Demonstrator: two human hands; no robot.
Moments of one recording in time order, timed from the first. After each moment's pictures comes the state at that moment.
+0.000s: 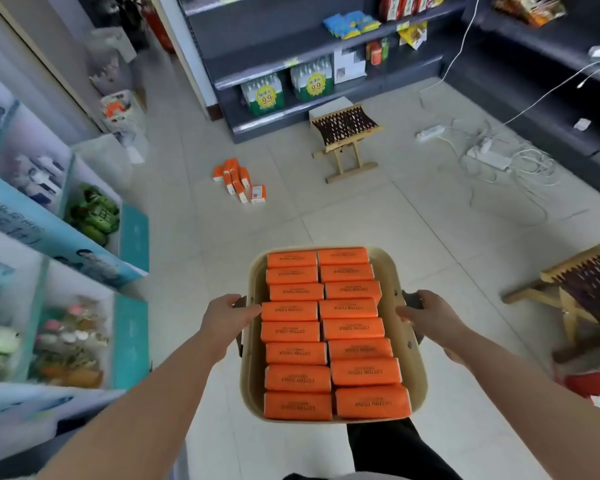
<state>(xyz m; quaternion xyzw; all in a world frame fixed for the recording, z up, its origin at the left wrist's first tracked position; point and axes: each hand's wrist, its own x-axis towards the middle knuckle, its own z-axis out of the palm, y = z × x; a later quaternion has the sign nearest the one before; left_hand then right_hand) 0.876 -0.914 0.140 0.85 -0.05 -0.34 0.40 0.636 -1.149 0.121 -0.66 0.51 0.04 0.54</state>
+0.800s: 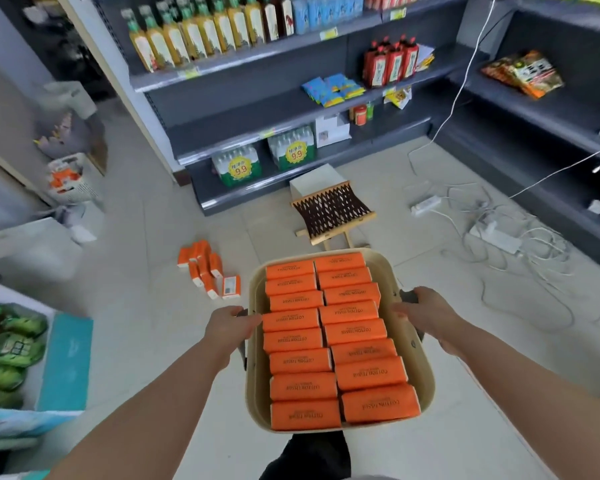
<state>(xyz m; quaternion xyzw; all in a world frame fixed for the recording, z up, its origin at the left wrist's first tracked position) 1.209 -1.307 0.133 0.85 -0.07 -0.35 0.39 0.972 -1.534 0.147 -0.66 0.54 0.01 0.52</state>
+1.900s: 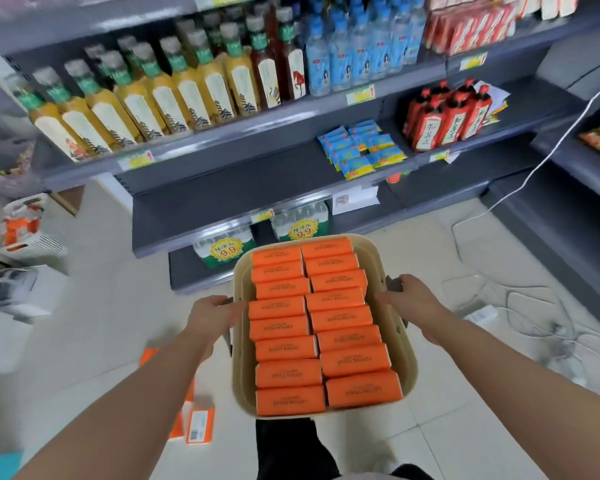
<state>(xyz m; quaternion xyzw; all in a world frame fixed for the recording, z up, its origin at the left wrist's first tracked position) 1.653 -1.809 0.148 0.85 -0.01 -0.31 0.43 1.445 -2.056 0.147 -0.68 0.49 0.02 0.54</state>
